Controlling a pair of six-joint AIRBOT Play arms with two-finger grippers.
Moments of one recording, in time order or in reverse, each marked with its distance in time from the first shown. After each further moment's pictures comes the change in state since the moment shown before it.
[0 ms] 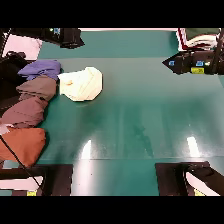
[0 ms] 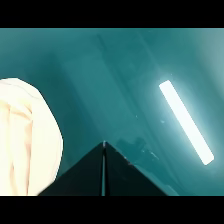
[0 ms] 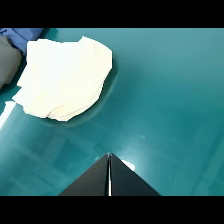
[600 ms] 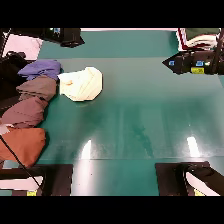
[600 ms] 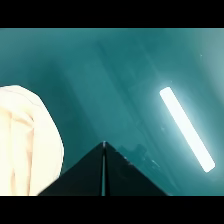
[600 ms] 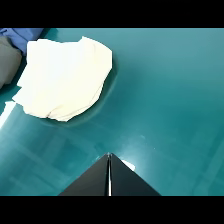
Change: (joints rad) left arm 0.000 0.000 0.000 0.000 0.033 0.000; right arm 0.000 0.000 0.000 0.000 0.000 0.000
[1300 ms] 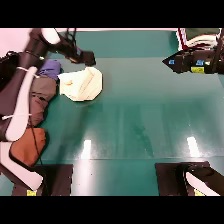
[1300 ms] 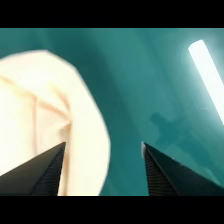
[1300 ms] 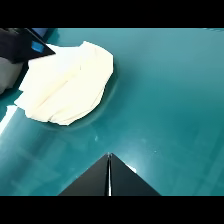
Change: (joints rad) left arm 0.000 -0.329 0.000 0.122 0.040 0.011; right arm 0.000 0.000 0.000 0.008 -0.014 0.000
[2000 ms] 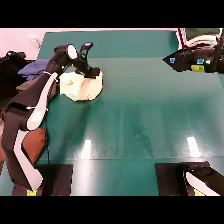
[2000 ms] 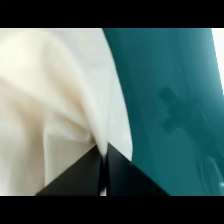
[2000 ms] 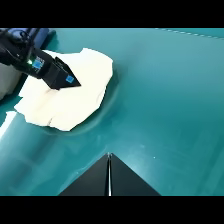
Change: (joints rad) left arm -0.020 -0.145 0.044 0.017 0.004 -0.062; right arm 0.000 0.000 0.006 0.000 -0.022 0.000
